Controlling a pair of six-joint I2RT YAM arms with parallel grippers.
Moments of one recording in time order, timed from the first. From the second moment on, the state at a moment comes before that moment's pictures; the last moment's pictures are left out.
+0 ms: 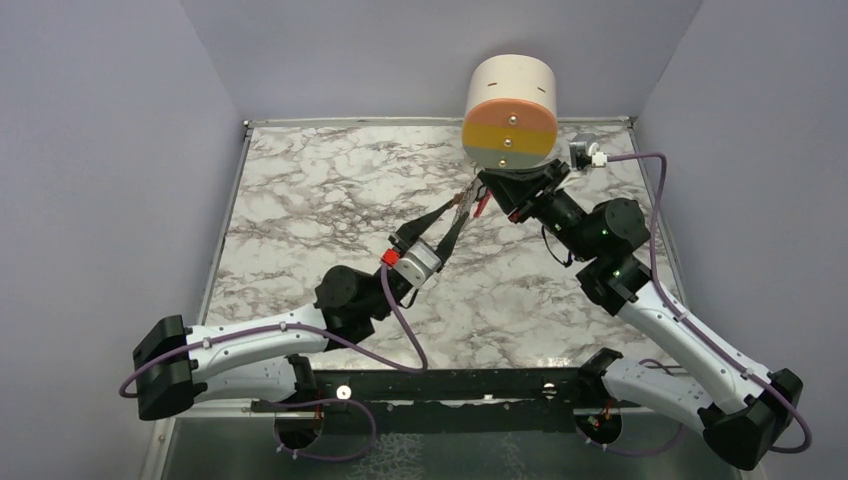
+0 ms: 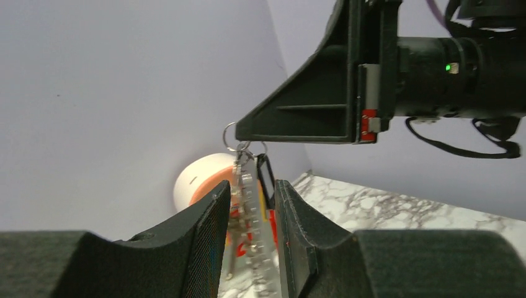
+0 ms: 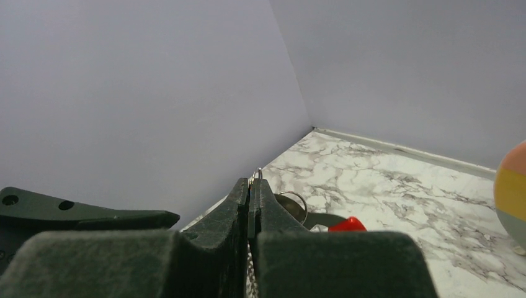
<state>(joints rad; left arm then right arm) -1.18 1.06 0.67 0.93 -0.29 0.48 0.64 0.94 0.88 0.40 -0.17 0.40</state>
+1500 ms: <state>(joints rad) -1.22 1.33 0.66 1.34 -0.39 0.63 0.76 0.98 0.88 0.43 -0.08 0.32</state>
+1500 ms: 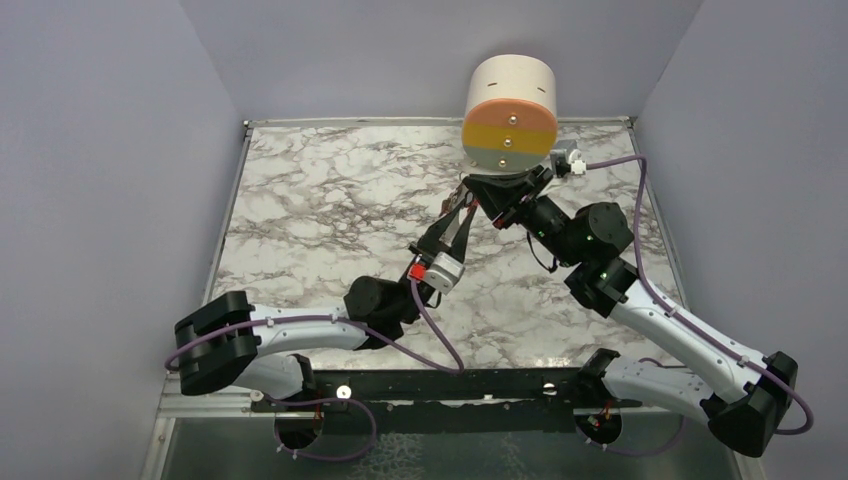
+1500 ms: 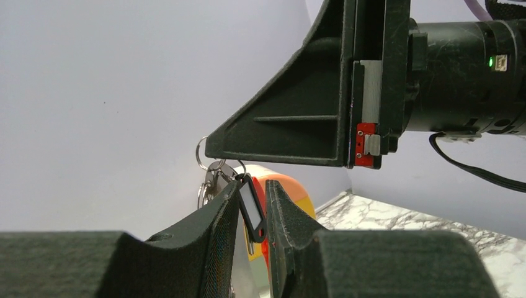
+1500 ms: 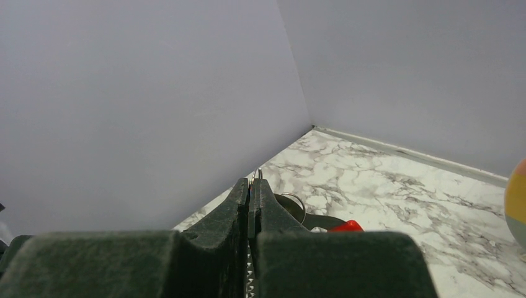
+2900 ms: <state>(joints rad) -1.31 1.45 0.70 1.51 -0.48 1.01 0.79 0.96 0.88 0.43 -0.08 0.32</state>
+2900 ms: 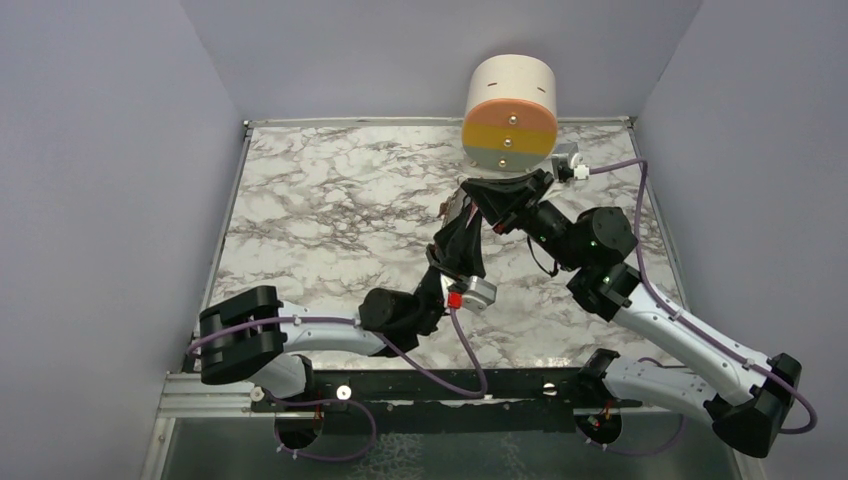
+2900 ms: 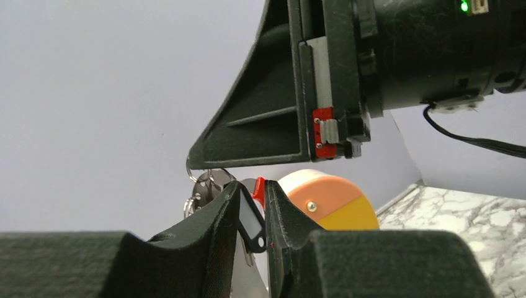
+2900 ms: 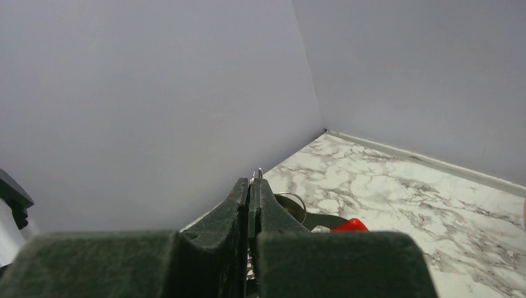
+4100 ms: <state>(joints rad) -1.29 1.31 0.75 1.26 -0.46 0.82 0.80 0.95 0.88 0.47 -0.08 0.30</state>
